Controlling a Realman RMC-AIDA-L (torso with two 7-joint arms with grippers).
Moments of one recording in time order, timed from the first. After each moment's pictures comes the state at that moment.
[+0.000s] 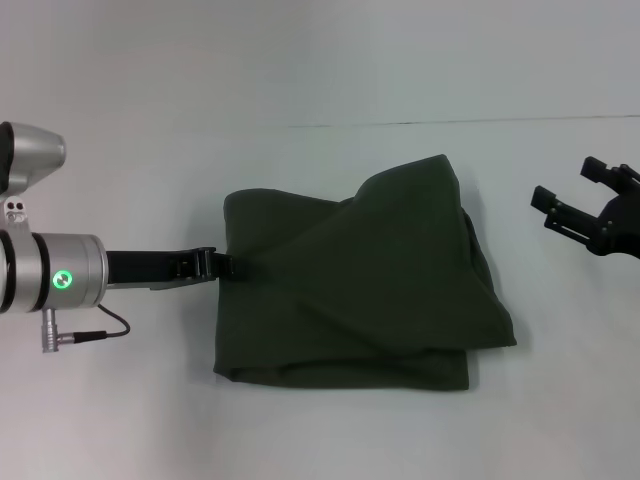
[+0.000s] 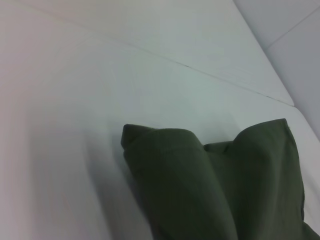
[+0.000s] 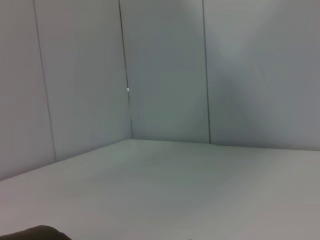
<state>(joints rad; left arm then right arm) -0.62 -2.13 0.80 0.73 2.20 1.24 -2.31 0.43 2.09 -0.45 -0.49 -1.69 -1.29 0.97</state>
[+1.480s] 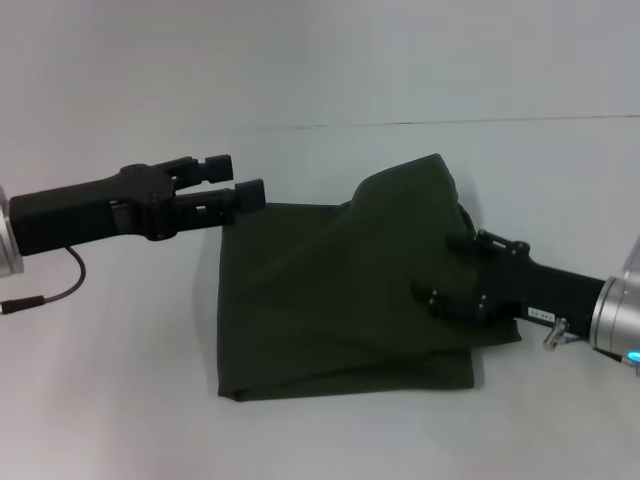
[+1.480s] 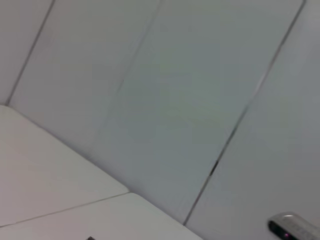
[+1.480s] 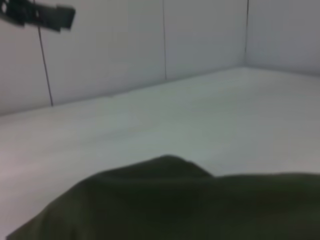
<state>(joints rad) -0.54 -2.13 0.60 0.91 1.88 1.73 -1.80 0.49 2.10 -0.86 -0.43 -1.70 -1.18 0.99</state>
